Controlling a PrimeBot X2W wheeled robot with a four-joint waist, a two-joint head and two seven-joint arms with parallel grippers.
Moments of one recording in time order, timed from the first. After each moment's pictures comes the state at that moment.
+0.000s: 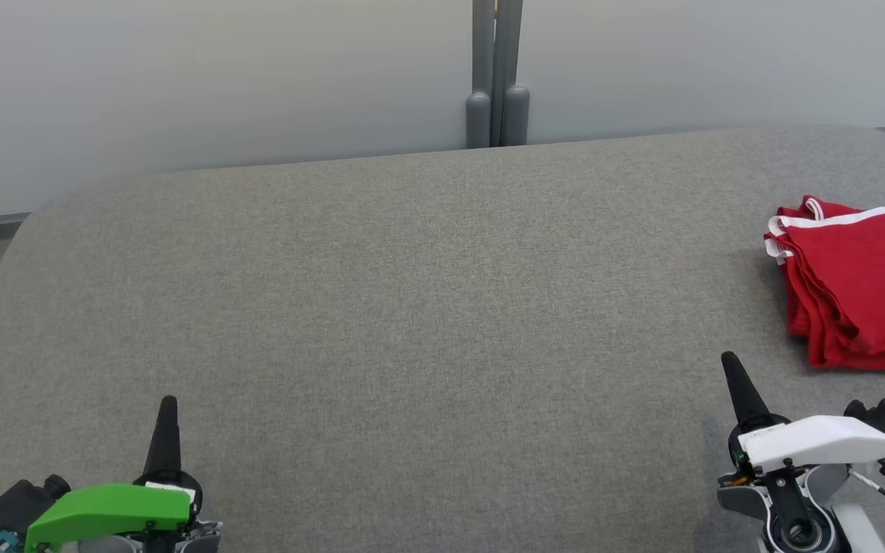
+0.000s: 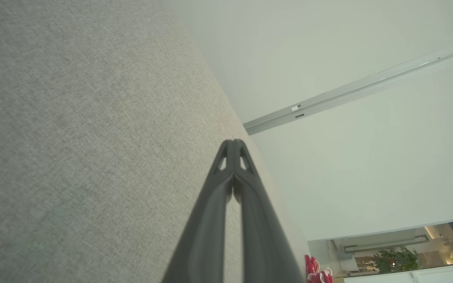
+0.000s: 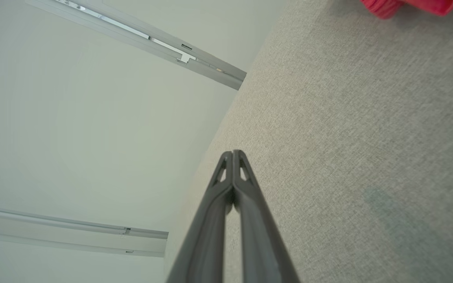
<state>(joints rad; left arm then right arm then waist) -0.04 0.04 0.07 0.29 -1.15 -0.13 -0.01 -0.11 -0.05 -0.04 0.32 1.13 0.13 0.00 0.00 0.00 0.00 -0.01</state>
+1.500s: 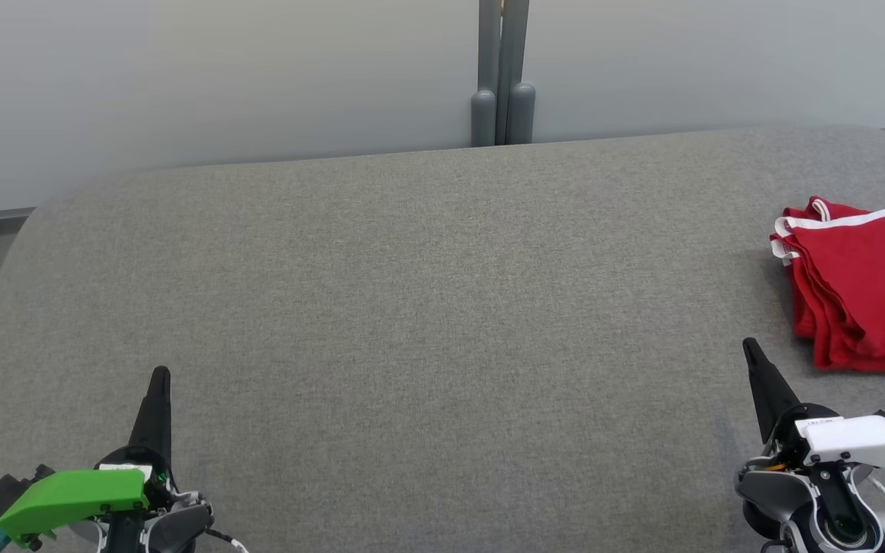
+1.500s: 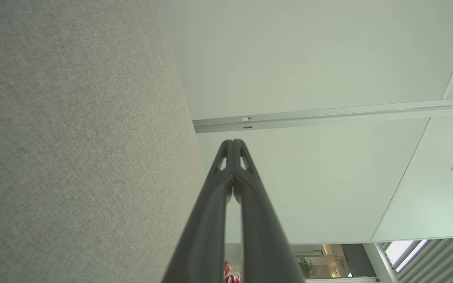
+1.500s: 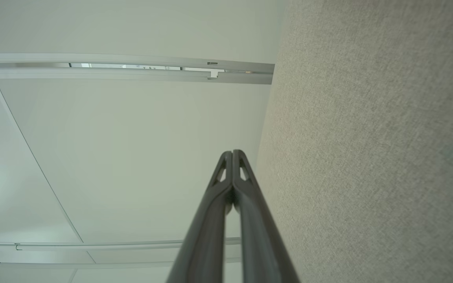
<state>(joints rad) -0.07 0.05 0.10 0.23 -1.54 -0.13 0.09 -0.09 -0.05 -0.10 0.23 1.53 0.13 0.10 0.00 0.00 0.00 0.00</state>
